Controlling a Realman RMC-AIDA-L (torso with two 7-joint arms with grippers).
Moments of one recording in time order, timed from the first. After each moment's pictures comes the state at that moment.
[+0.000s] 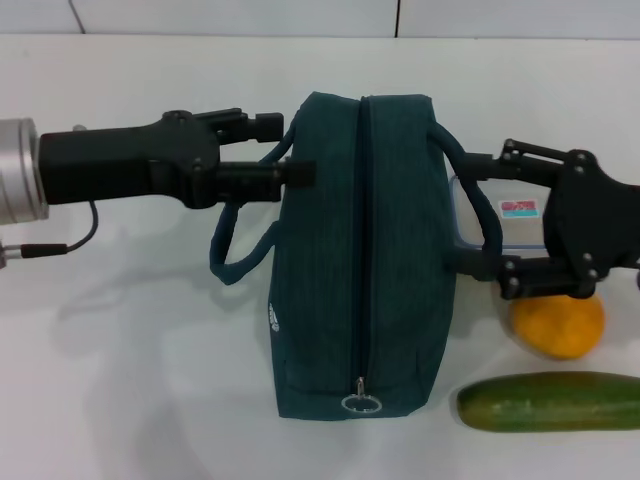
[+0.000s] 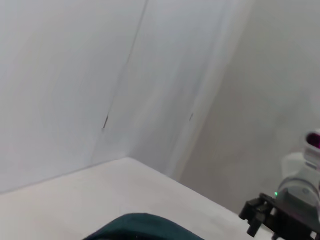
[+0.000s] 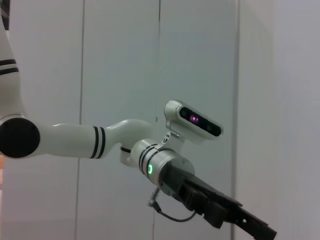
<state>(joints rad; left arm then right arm) -0.35 -2.09 0.97 1.13 1.67 1.68 -1.88 0.50 2.01 -1.00 -0.63 -1.53 -1.81 1.03</state>
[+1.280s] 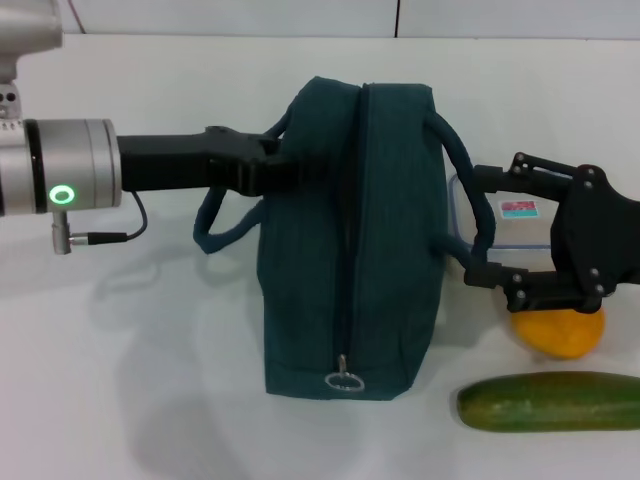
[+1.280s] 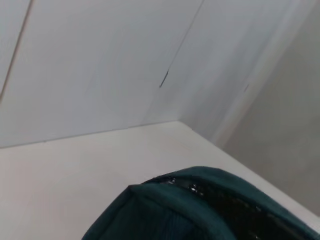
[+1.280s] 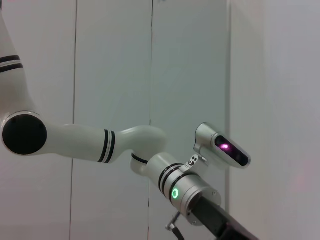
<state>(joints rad) -0.45 -2.08 1.07 0.98 1.77 1.43 -1.94 0.47 2.01 -1.00 -0.61 -1.52 -1.82 1.00</state>
